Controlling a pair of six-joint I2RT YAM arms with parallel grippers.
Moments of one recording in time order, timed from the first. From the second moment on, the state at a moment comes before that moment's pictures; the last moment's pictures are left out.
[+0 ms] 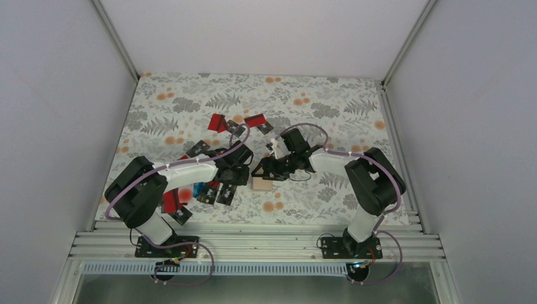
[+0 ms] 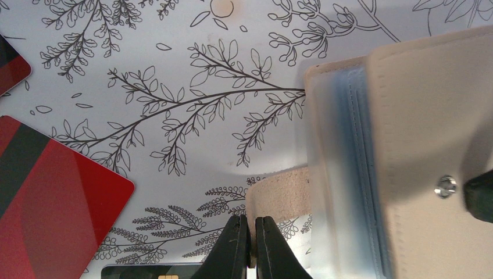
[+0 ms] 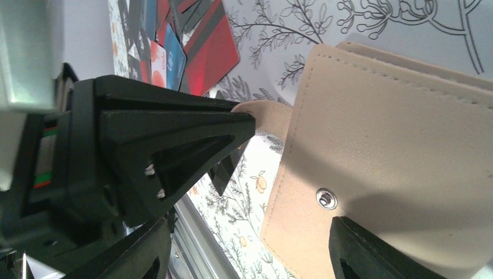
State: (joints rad) left arm -0.78 1.60 0.86 -0.46 -0.04 -0.61; right arm 0.61 1.74 0.88 -0.14 -0.81 0.60
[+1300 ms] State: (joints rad) left arm -0.78 1.59 0.91 -0.49 -0.03 -0.61; right arm 0.52 1.71 0.82 -0.21 -0.75 0.44
